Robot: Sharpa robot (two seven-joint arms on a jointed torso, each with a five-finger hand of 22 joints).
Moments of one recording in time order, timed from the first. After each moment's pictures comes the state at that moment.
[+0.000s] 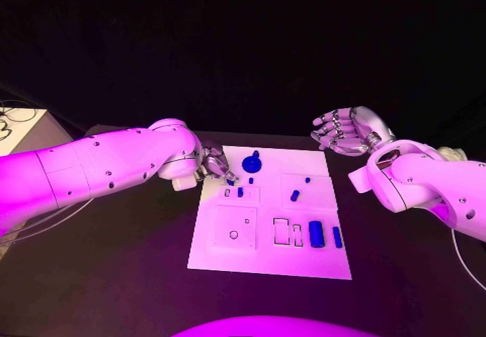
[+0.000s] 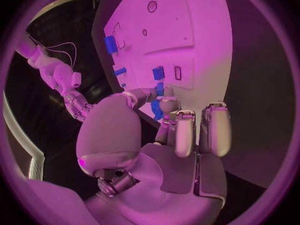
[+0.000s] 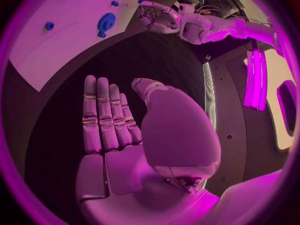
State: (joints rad) left arm 1.36 -0.69 -0.13 1.35 -0.90 0.13 -0.52; left_hand 1.14 -0.22 0.72 0.15 0.42 0.90 0.06 0.69 0.74 1.26 -0.02 1.13 0.82 1.47 -0.07 1.54 1.31 0.07 1.42 0.04 1.46 1.31; right arm 1.33 -0.84 -0.15 1.54 -0.69 -0.63 0.11; right_hand 1.38 -0.22 0.47 0.24 0.31 0.79 0.20 0.31 0.33 0.90 0.15 0.44 0.35 0.97 0.10 0.48 0.63 0.17 0.98 0.20 0.19 0.57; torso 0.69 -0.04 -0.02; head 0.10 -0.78
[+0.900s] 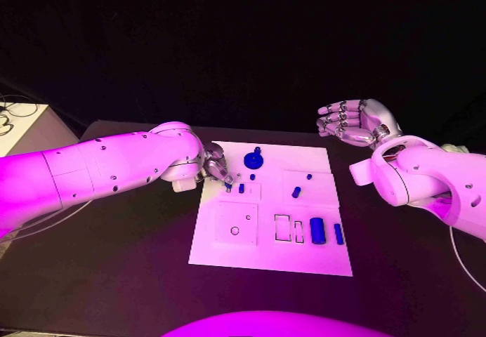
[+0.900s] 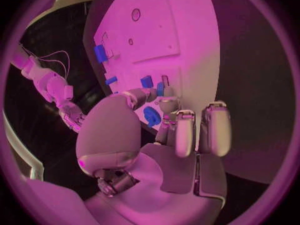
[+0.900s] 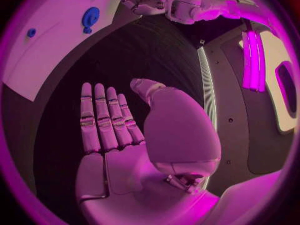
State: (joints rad) left arm 1.34 -0.69 -0.14 1.36 -0.97 0.14 -0.55; left_hand 1.14 -0.23 0.72 0.15 0.43 0.90 0.06 0.68 0.77 1.26 -0.02 1.13 0.82 1.47 -0.07 1.54 1.31 0.07 1.42 0.04 1.46 1.31; right arm 1.33 -0.83 -0.15 1.51 -0.48 -0.61 0.25; right_hand 1.32 -0.21 0.51 0.14 0.32 0.79 0.20 0.27 0.28 0.93 0.19 0.25 0.06 0.95 0.15 0.17 0.34 0.17 0.93 0.26 0.07 0.21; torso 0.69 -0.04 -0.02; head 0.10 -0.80
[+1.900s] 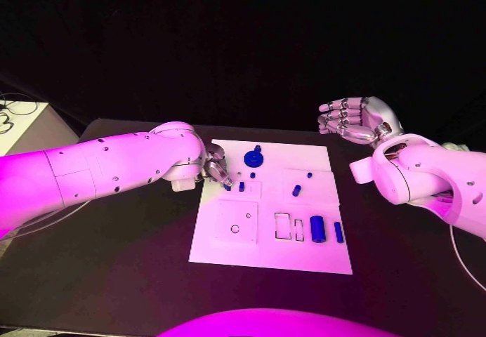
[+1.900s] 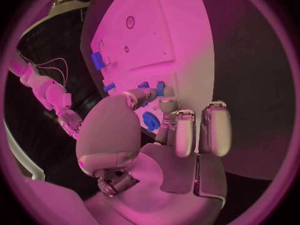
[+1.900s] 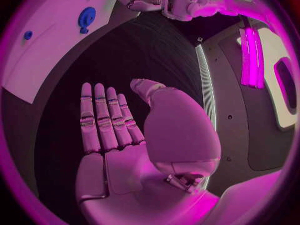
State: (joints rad) left arm 1.34 -0.69 -0.14 1.36 -1.01 0.18 -0.56; left_hand 1.14 -0.22 0.72 0.15 0.43 0.90 0.06 0.69 0.77 1.27 -0.02 1.13 0.82 1.47 -0.07 1.54 1.31 0.07 1.42 0.04 1.46 1.31; right arm 1.33 -0.83 -0.15 1.51 -0.45 -0.60 0.28; right_hand 1.31 -0.20 0.51 0.14 0.32 0.79 0.20 0.26 0.28 0.93 0.19 0.24 0.06 0.96 0.15 0.16 0.33 0.17 0.93 0.26 0.07 0.20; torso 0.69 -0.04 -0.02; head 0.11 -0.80
